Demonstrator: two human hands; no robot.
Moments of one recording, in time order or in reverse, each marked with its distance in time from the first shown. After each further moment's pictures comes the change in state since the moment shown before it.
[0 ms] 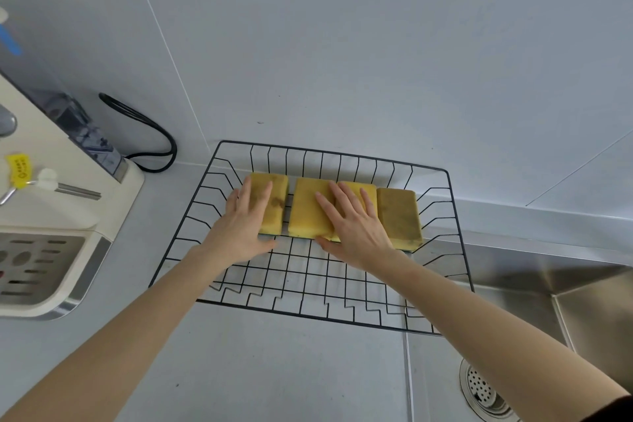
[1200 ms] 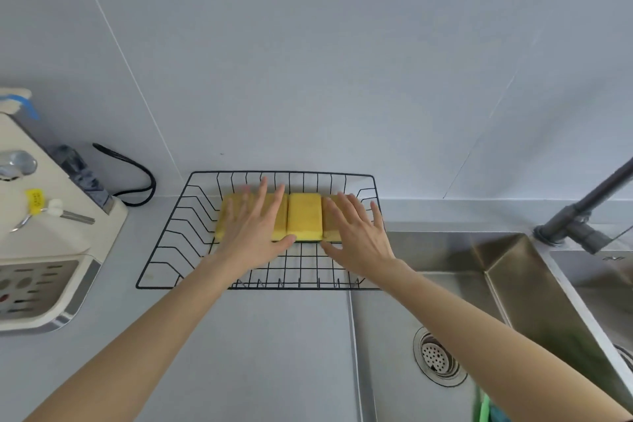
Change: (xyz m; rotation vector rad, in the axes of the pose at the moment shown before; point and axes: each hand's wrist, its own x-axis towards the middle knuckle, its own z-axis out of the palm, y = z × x) left_hand -0.076 0.108 -0.034 0.137 0.226 0.160; right_hand -0.106 0.012 -0.087 0.095 0.035 0.260
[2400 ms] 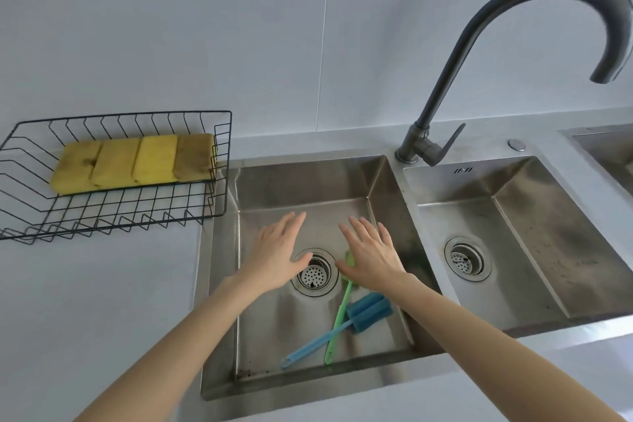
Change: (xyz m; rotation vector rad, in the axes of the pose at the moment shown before) left_hand -0.065 0.268 0.116 -0.259 -0.286 0.217; right_hand -0.207 0.221 0.013 0.001 -0.316 0.235
